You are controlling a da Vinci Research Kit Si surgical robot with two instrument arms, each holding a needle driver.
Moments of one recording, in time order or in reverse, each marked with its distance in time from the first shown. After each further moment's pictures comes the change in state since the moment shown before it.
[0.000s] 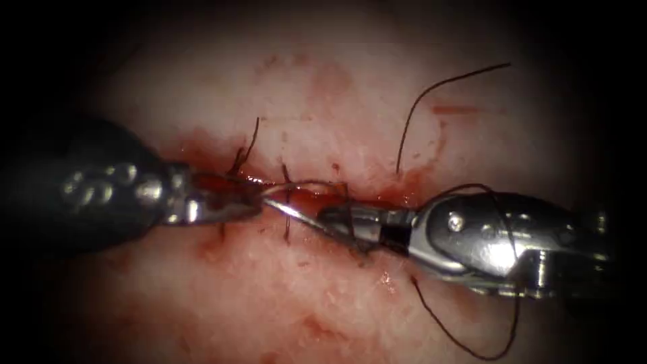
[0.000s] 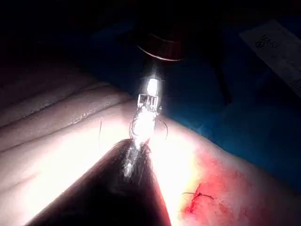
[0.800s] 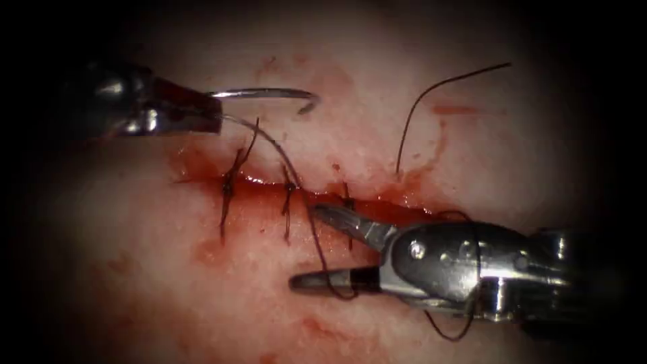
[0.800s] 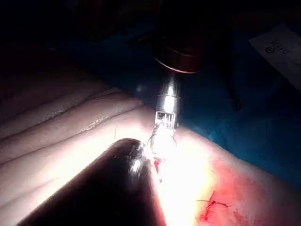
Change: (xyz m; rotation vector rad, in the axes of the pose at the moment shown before) right arm -0.002 -0.002 0.002 0.023 -0.078 0.024; left arm 0.000 -0.005 -0.001 0.086 -0.107 0.028
